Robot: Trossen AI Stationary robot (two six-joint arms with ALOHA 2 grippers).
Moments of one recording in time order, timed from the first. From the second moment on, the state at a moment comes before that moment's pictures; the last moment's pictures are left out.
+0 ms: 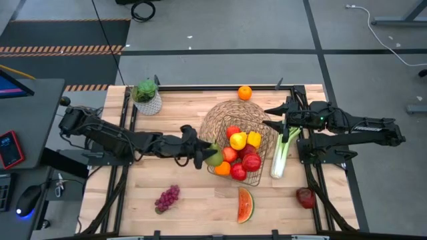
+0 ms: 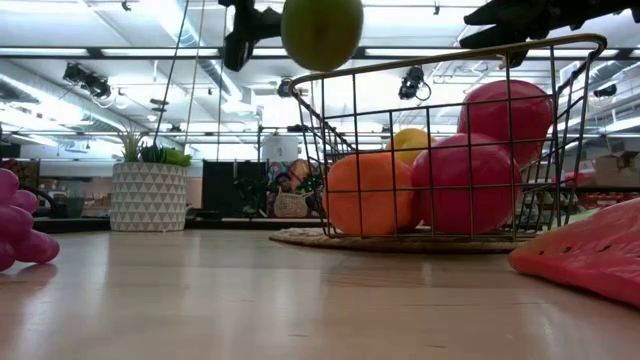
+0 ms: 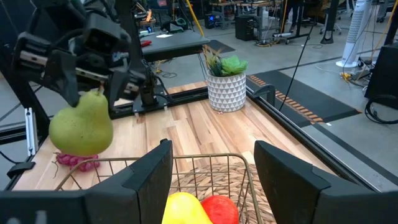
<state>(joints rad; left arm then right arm) -0.25 1.39 0.91 0.23 -0.39 -0.80 -0.11 0.52 0.59 -0.21 0.13 0.14</state>
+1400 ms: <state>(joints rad) -0.16 1.54 0.97 0.34 -0.25 -0.88 -0.11 0.52 0.58 -0.20 0.13 0.14</state>
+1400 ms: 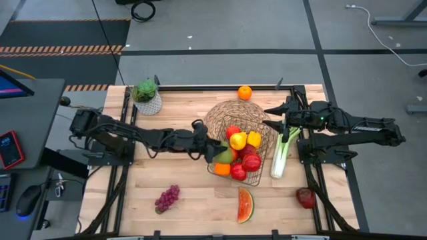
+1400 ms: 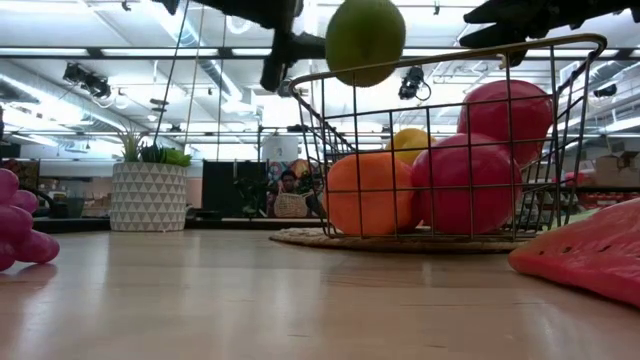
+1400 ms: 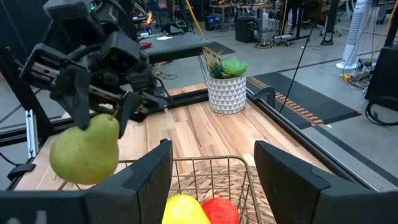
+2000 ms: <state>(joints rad) -0.11 1.75 1.33 -0.12 -0.20 -0.66 -0.11 0.52 0.58 -0.18 0.13 0.14</state>
